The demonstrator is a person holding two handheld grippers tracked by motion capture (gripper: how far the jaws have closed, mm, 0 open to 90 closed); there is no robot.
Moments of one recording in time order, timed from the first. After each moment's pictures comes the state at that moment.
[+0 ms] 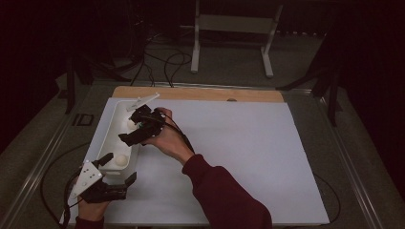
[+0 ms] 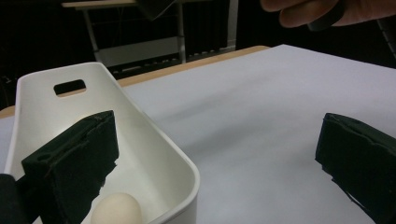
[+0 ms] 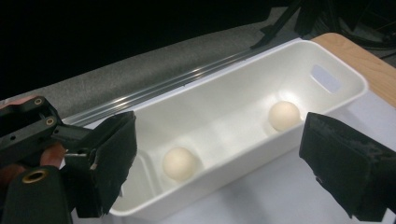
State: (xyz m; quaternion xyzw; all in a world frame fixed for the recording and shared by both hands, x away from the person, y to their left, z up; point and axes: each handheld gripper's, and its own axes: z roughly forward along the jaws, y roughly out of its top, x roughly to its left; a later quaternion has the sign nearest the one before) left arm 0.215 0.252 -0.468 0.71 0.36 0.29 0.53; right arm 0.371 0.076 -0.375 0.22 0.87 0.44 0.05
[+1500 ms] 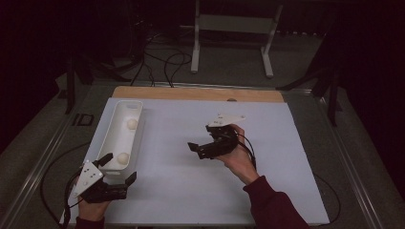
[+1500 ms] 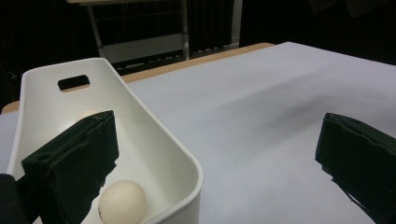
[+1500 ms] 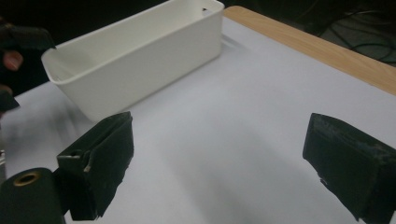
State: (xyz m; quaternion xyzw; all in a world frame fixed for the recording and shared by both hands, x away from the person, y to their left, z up) left arm 0.215 0.252 -0.469 0.71 0.37 0.29 0.53; right arm 0.331 -0.117 -0.402 0.31 0.82 0.47 0.11
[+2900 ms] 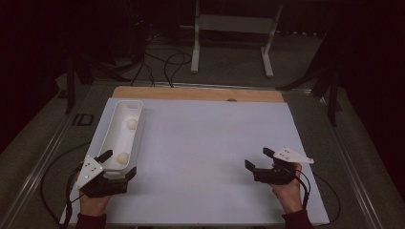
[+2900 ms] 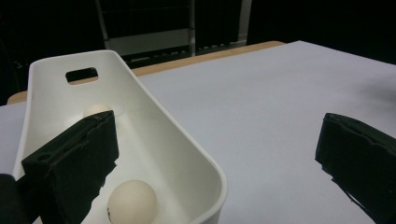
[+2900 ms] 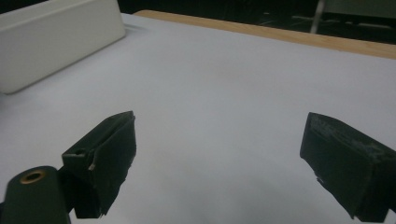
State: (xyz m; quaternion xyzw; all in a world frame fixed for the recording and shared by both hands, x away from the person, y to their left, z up) left arm 0.230 0.254 -0.472 0.71 0.39 0.29 0.52; right arm 0.267 -0.271 -0.467 0.41 0.74 0.49 0.21
